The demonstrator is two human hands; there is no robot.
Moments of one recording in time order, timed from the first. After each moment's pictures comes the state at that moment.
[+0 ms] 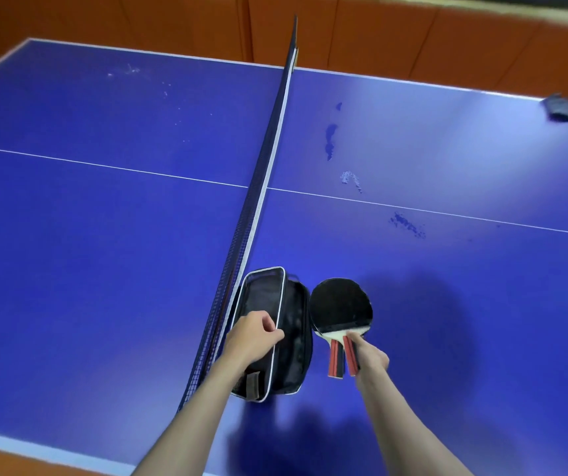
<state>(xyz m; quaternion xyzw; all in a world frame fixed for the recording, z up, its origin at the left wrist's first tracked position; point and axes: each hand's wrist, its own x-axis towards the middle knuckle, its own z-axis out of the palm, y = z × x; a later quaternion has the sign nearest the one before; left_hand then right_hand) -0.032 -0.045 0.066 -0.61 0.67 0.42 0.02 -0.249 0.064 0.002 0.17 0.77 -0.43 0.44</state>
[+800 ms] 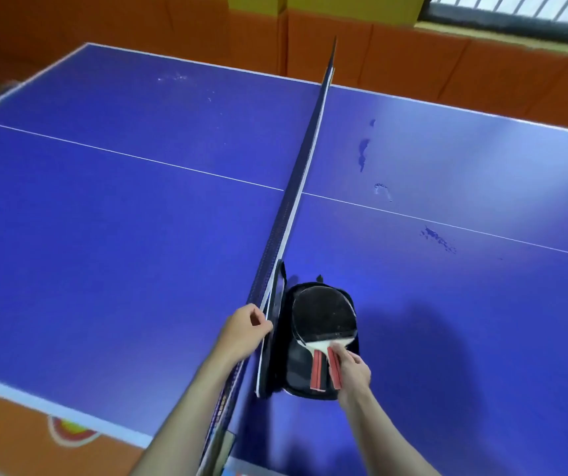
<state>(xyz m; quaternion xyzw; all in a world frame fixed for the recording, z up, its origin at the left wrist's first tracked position) 0.066 -0.045 0.073 -0.63 0.59 0.50 -0.11 -0.144 0.067 -0.016 0.09 0.73 -0.47 0.48</state>
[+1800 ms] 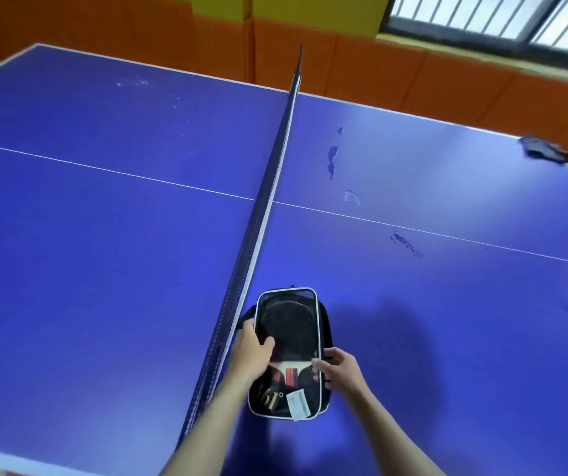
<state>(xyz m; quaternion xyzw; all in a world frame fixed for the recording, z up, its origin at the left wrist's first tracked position) -0.006 -0.039 0.016 -0.64 0.57 0.51 -0.07 -0.198 0.065 -0.007 -0.18 0.76 -0.34 0.53</state>
